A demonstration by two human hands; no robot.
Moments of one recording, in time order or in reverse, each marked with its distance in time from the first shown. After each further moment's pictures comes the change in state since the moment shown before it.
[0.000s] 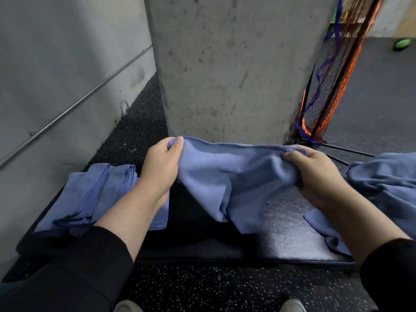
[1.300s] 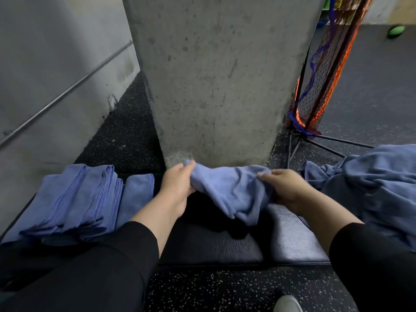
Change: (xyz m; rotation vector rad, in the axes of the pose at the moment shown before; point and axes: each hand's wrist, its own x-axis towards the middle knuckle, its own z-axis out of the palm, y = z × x) left_hand 0.015 -0.075 0.072 -0.254 -0.040 -0.484; right_hand 0.048 0.085 -0.016 -0.201 0.005 0.316
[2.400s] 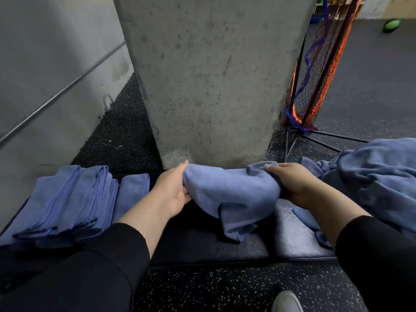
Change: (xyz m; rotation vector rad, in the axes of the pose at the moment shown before) left_hand -0.005 0.004 -0.002 -0.077 -0.074 -0.228; right_hand 0.005 -0.007 -0.025 0.111 0.013 0.058
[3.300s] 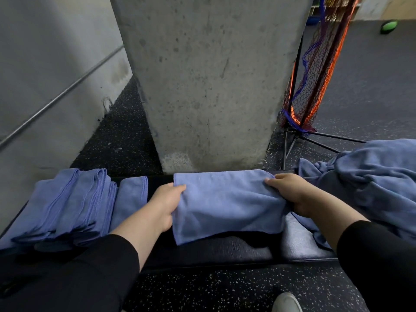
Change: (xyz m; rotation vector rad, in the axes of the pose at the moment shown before) left_hand -0.002 -0.021 -0.018 0.344 0.132 0.030; right_hand 0.000 0.019 -0.007 -0.306 0.020 0.014
